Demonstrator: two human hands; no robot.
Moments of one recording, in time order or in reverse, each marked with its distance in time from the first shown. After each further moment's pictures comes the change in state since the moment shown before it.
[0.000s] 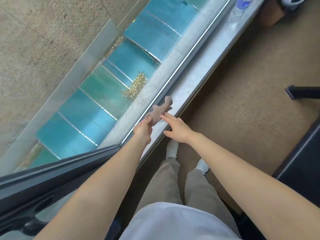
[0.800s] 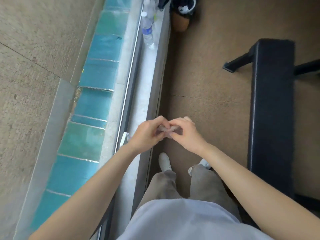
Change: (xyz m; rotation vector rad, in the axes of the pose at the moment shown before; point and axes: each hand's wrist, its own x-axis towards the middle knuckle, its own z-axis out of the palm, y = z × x) left_hand -0.163 0.013 0.124 1.459 -1.097 1.216; right_hand -0.169 0.041 -0.064 0.400 0.801 0.038
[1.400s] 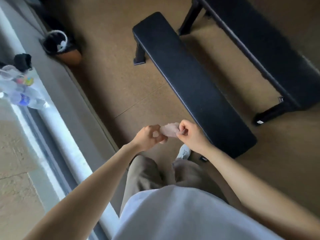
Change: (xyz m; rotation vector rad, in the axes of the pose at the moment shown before) left_hand 0.169 0.138 0.254 0.419 -0.694 0.119; right_hand -0.195 0.191 -0.164 0.227 0.576 0.520
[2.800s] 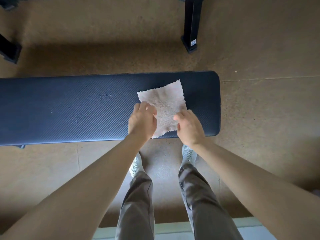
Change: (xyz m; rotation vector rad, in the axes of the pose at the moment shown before) left_hand 0.384 0.088 0.302 0.799 -0.306 0.650; right_hand 0.076 0.410 0.038 -0.180 0.729 0.632
